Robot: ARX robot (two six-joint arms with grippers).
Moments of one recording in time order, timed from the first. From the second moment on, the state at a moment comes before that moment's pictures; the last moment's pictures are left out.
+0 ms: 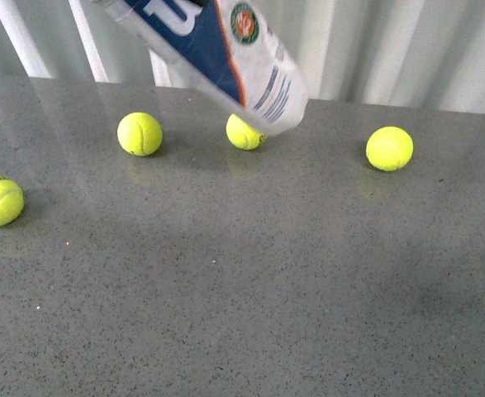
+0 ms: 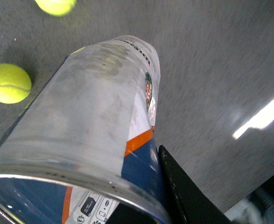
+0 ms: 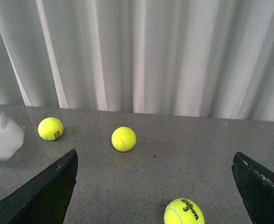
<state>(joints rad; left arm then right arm) -0.42 1.74 1.50 -0.84 0.08 0.47 0.00 0.00 0.01 0.00 0.00 0.00</state>
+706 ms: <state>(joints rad) -0.56 2.04 1.72 -0.99 -0.24 0.78 0.00 0.00 0.01 0.00 0.00 0.00</state>
